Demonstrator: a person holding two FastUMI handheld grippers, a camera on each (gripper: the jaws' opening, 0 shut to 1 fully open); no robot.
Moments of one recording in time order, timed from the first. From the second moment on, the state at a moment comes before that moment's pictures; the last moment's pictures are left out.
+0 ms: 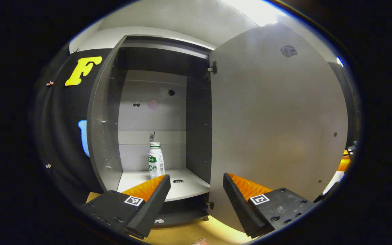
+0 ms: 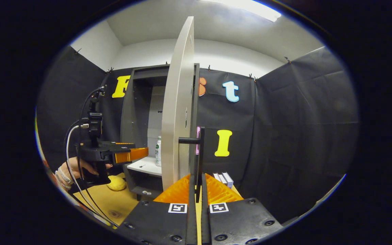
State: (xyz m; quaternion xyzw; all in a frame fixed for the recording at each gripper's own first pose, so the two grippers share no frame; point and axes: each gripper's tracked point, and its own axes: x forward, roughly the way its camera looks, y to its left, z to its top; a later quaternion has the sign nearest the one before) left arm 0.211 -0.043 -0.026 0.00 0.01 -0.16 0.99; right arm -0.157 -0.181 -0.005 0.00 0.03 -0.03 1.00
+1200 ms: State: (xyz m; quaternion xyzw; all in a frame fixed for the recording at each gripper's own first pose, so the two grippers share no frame) left arm 0.438 0.019 -0.093 0.03 0.02 -0.13 0.99; right arm -0.168 -0.072 0.024 -0.09 -0.02 -0.08 0.99
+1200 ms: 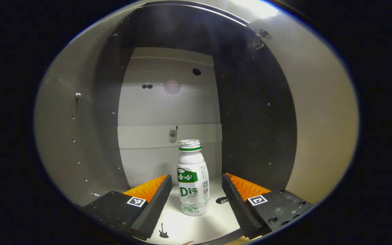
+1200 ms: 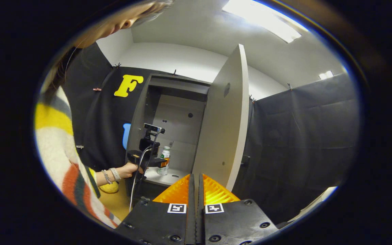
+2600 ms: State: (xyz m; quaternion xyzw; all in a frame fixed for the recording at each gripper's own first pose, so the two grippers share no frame) left arm 0.360 0.047 -0.078 0.04 0.04 -0.20 0.98; right arm -0.132 -0.064 -0.013 -0.07 0.04 -0.07 0.99
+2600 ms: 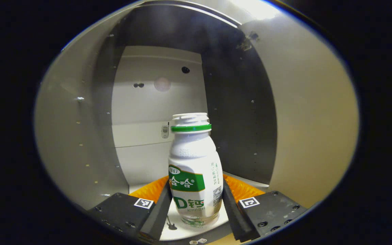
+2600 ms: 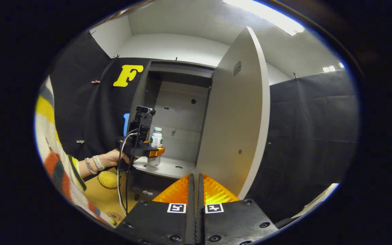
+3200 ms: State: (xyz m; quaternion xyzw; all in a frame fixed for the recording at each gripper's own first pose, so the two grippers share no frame) left arm 0.197 0.167 -0.107 0.01 0.05 -0.08 1.00; right arm -0.085 0.033 -0.067 -0.05 0.06 0.12 0.99
